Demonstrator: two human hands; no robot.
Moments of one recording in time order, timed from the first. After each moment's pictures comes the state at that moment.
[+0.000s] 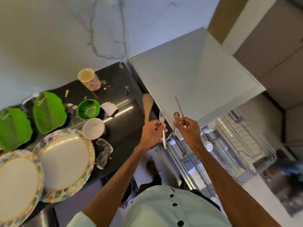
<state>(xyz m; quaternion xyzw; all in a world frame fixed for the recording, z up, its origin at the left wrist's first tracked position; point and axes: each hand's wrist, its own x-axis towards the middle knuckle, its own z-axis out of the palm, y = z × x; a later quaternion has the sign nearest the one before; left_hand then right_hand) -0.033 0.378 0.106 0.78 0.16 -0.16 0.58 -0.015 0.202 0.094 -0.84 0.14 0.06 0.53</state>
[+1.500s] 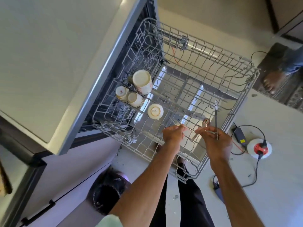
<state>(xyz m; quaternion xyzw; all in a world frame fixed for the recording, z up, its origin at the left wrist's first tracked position) -0.124 -0.038 -0.243 0.68 0.36 -0.39 0.49 -0.203 -0.132 -0.166 -0.61 0.56 -0.02 0.56</state>
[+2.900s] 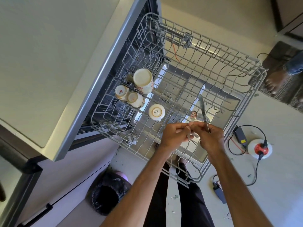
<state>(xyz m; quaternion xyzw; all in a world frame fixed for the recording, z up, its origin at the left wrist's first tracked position) -0.098 -0.017 -0.174 0.68 0.11 -0.48 0.54 -0.170 -0.133 -0.188 -0.57 0.52 0.04 0.63</state>
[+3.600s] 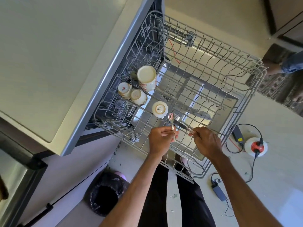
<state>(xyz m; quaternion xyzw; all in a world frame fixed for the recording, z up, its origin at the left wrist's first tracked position) -0.104 0.043 -0.181 0.73 0.15 -0.38 0.54 -0.191 -0.118 -0.217 -0.86 0.31 0.21 0.34</state>
